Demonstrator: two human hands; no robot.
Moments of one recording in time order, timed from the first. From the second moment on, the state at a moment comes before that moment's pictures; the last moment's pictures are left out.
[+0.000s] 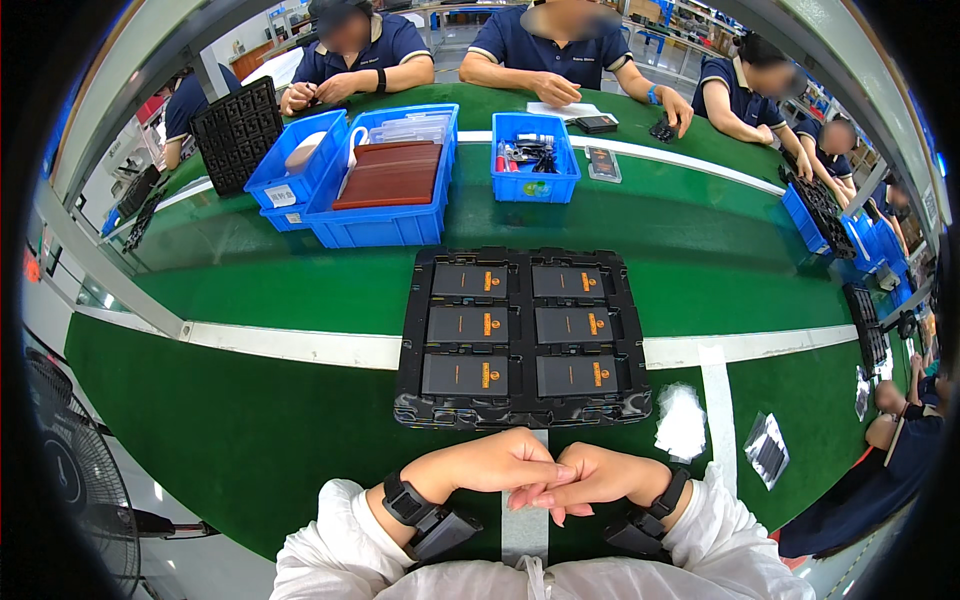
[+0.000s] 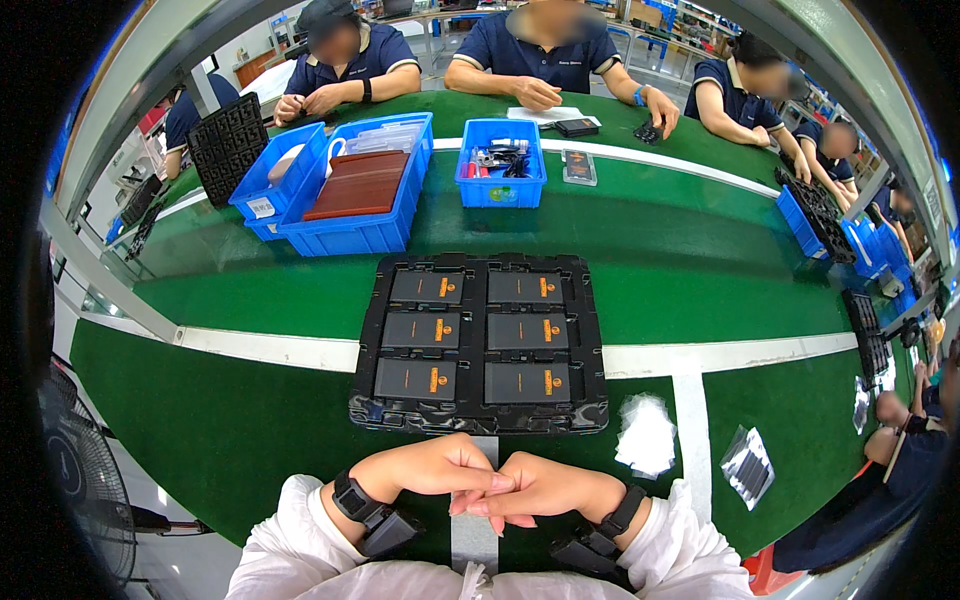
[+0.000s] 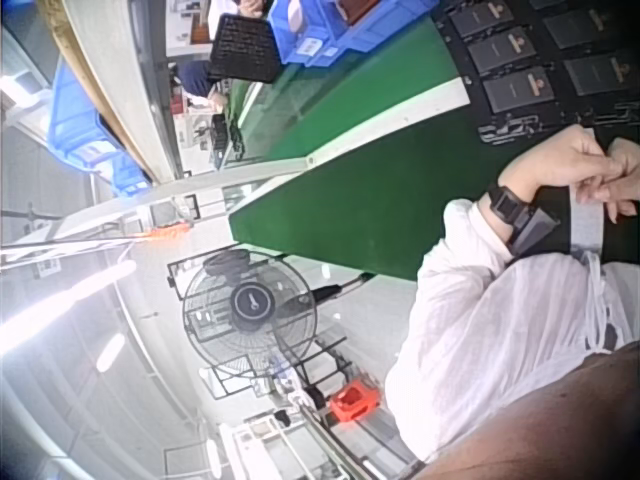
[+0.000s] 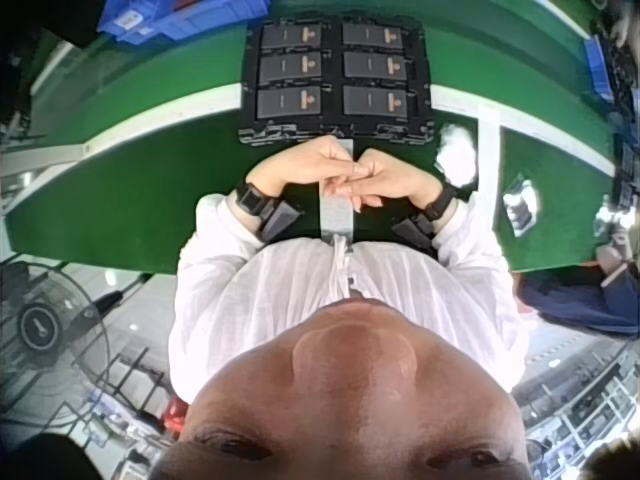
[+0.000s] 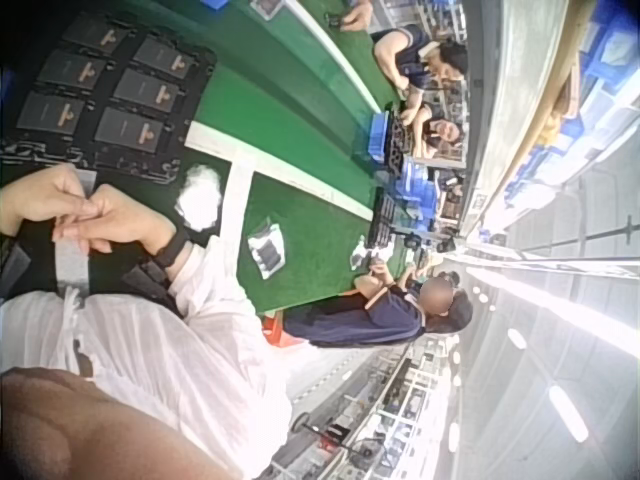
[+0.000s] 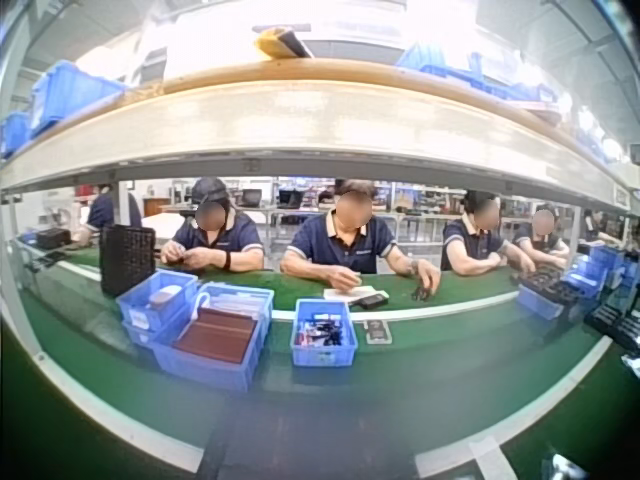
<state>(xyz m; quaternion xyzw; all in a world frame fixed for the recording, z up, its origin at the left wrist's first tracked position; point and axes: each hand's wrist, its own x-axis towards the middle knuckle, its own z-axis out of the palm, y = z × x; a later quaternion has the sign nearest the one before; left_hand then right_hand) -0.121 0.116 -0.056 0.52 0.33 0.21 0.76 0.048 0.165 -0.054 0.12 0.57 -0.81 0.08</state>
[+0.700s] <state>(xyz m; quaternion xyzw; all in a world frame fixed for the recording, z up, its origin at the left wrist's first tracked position) -0.121 0.117 -0.054 0.52 0.33 0.21 0.76 0.049 0.165 -0.055 0.12 0.57 -0.81 0.08</state>
